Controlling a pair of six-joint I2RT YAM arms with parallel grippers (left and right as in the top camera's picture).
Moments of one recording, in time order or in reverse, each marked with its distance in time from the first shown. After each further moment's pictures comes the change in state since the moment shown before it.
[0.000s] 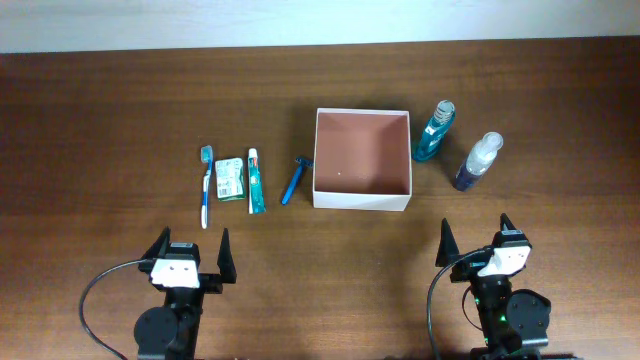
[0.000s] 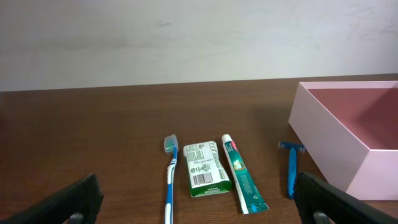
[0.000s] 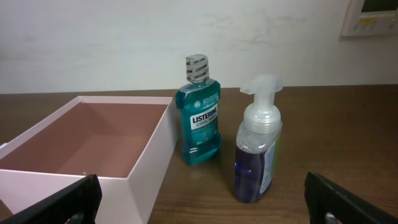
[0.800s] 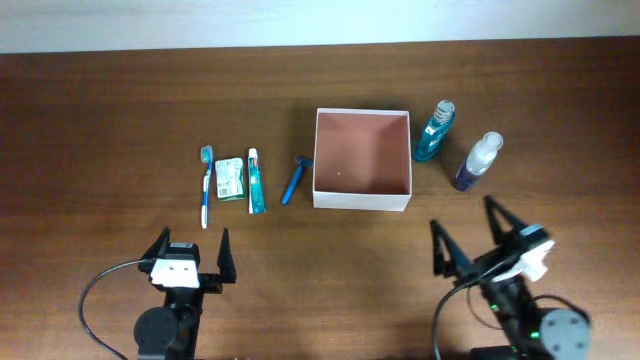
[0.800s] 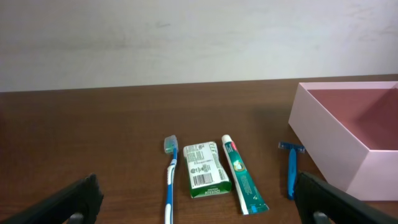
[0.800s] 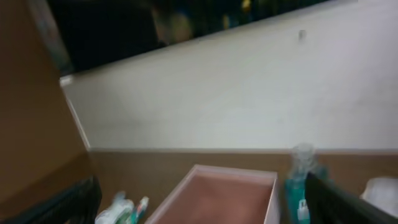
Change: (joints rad) left arm 0.000 -0.003 0.000 0.000 0.000 0.000; right arm 0.000 0.158 0.307 0.082 -0.321 0.220
